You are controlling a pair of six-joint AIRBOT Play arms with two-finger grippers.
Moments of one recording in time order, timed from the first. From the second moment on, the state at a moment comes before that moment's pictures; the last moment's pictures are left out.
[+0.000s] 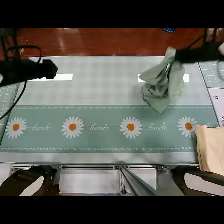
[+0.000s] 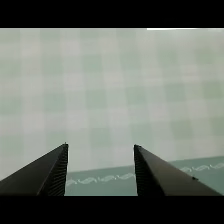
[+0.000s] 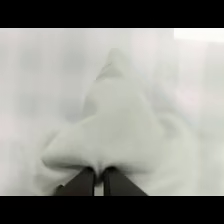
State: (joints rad) left arm -0.22 -0.90 1.09 1.57 -0.93 -1.71; right arm -0.04 -1.33 1.52 -1.30 0.94 1.38
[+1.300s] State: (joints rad) left arm -0.22 -0.64 0.70 1.40 -0.76 -1.87; right arm 0.56 -1.26 1.50 -1.26 1.07 1.41
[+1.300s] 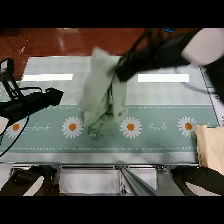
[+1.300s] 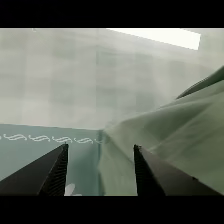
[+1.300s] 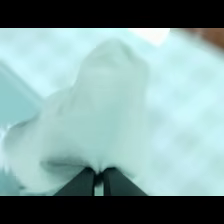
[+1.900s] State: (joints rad) left arm -0.05 -0.74 0.70 1.40 -0.84 -1.87; right arm 0.13 -1.11 1.07 -1.36 1.02 1.55
